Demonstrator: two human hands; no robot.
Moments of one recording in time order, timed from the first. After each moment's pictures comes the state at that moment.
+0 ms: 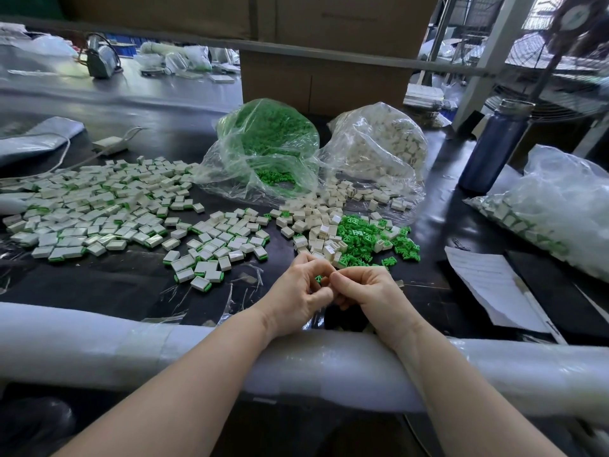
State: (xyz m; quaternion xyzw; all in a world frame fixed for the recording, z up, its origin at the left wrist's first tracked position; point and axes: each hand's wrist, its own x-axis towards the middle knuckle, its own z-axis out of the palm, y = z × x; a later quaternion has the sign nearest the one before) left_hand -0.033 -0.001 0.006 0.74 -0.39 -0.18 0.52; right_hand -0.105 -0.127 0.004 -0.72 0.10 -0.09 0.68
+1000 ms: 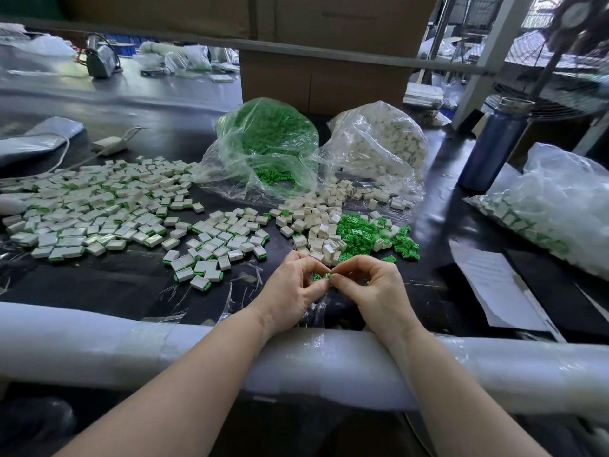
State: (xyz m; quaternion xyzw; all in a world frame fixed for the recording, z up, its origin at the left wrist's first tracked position) left_hand -0.030 0.000 0.004 0.77 -0.35 -0.13 0.51; right_hand -0.108 -0.123 0.006 -0.78 0.12 -0.23 0.56
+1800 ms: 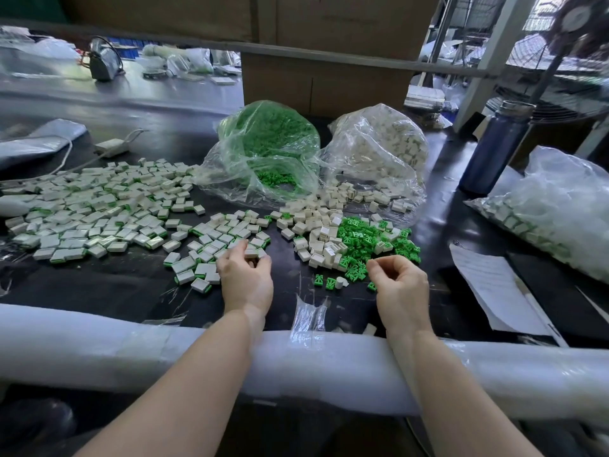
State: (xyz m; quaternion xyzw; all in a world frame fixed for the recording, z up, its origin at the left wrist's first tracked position) left_hand -0.001 0.012 -0.011 0.78 0.01 0.04 0.62; right_hand -0.105 -0.141 -0.005 -0.74 0.28 -0.35 0.50
